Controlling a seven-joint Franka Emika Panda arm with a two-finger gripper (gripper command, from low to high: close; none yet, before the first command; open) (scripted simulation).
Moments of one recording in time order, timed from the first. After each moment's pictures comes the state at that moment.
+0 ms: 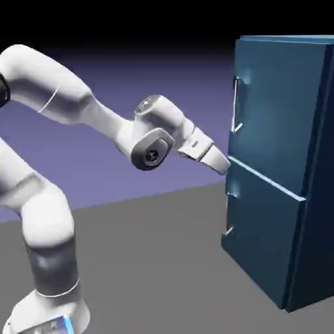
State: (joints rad) arm -0.05 -0.62 0.05 -2.80 0.12 3.01 0.69
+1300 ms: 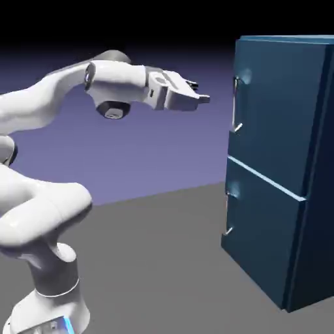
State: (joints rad) arm -0.99 -1.41 0.83 -2.60 1.81 2.55 -0.01
